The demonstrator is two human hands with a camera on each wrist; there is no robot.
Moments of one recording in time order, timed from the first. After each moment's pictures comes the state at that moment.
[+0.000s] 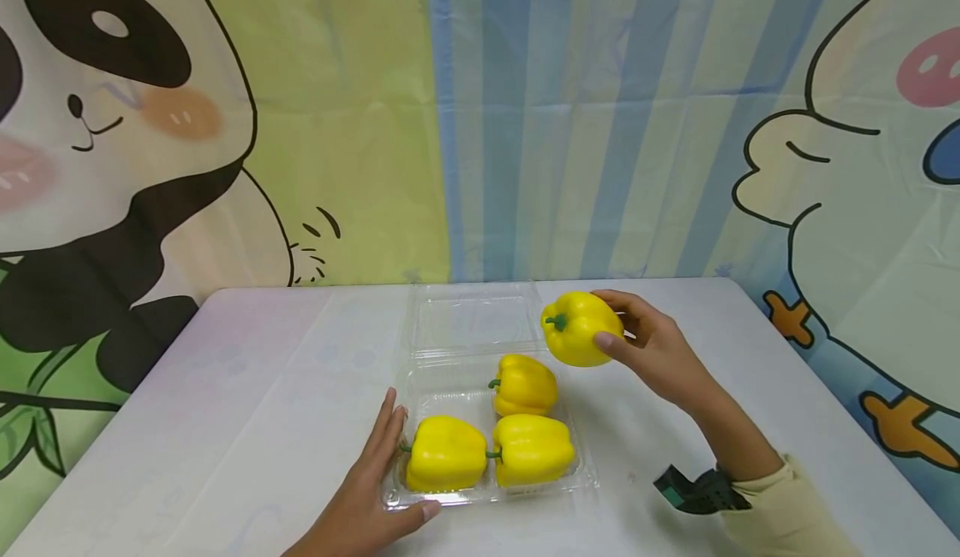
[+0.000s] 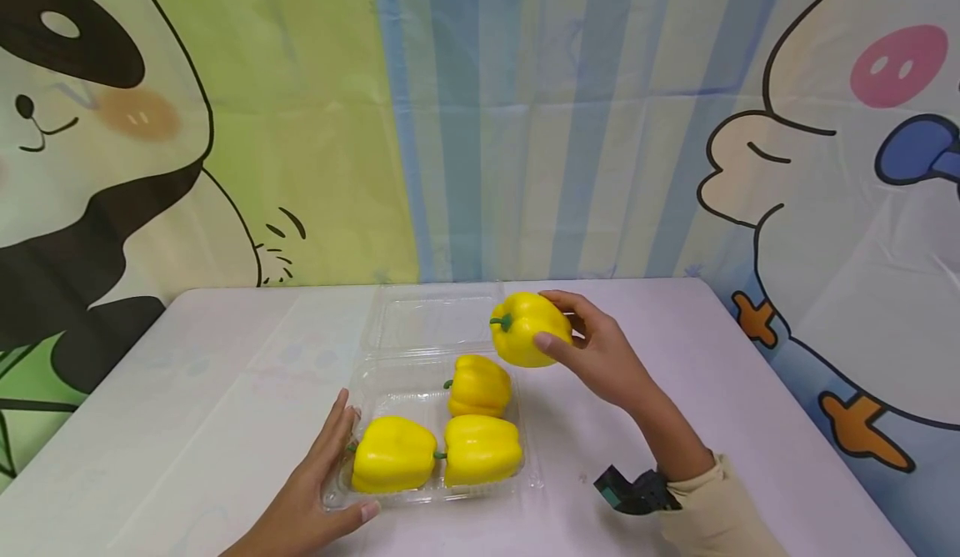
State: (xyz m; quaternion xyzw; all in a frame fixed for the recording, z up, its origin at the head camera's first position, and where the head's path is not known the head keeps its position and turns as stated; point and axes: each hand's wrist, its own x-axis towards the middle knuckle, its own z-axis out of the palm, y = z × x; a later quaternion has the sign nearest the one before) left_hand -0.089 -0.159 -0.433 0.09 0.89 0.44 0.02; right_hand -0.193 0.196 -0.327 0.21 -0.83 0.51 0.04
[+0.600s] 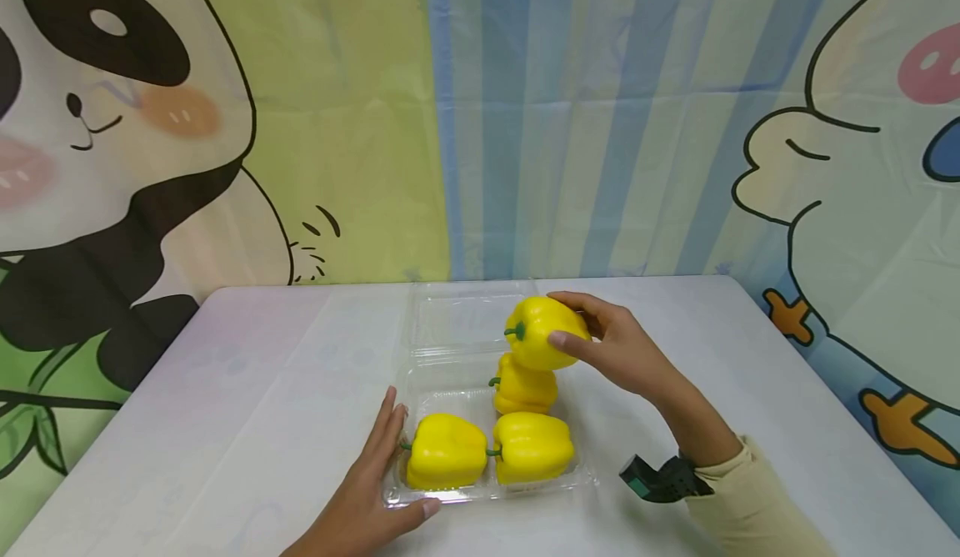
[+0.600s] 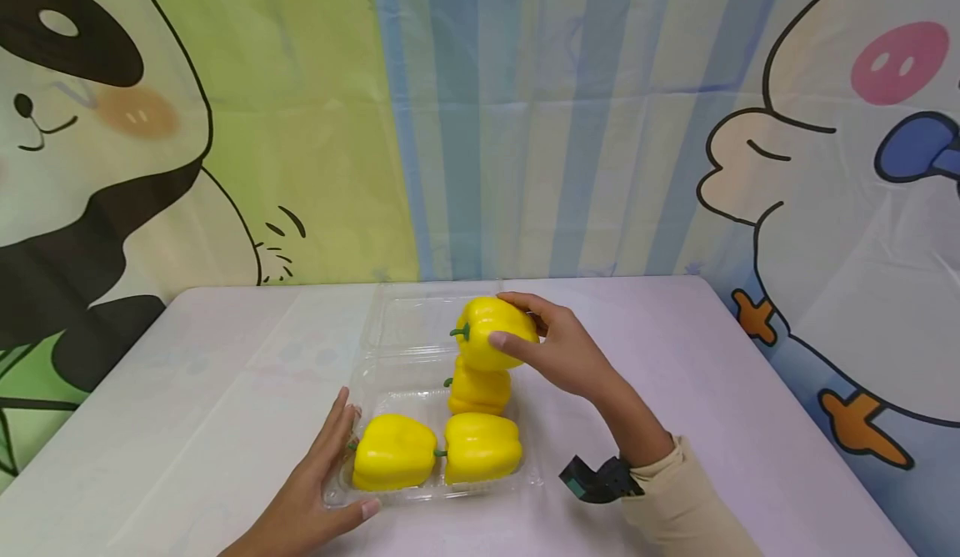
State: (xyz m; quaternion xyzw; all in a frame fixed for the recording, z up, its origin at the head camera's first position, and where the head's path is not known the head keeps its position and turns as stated) left_hand -0.088 -0.159 -0.432 0.10 0.90 0.43 0.01; right_hand -0.201 0.162 -0.322 0.23 -0.85 0.48 0.00
